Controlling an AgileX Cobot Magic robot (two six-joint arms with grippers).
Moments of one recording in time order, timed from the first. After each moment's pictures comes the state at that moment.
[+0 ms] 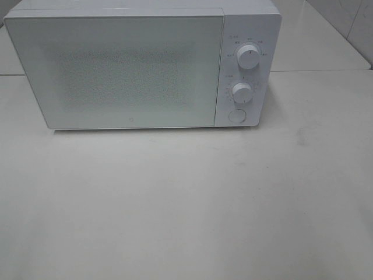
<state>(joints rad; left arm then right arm) -0.08 0.00 -0.50 -0.01 1.05 -0.05 0.21 0.40 -0.56 -0.01 0.70 0.10</state>
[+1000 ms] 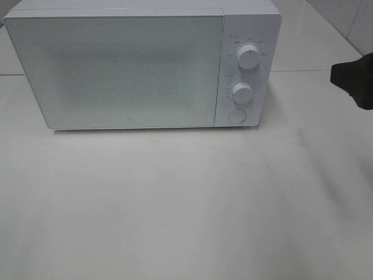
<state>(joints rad) -0.08 0.00 -0.50 -0.01 1.05 -0.05 0.21 0.91 -0.45 -0.01 -0.06 0.10</state>
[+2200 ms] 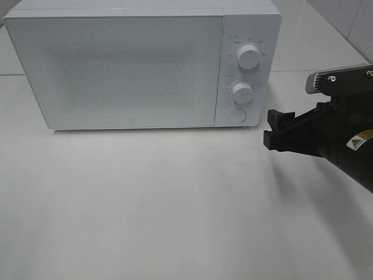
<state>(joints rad) -0.08 0.00 -0.50 -0.01 1.05 -0.05 0.52 1.53 -0.31 0.51 -0.93 -0.20</state>
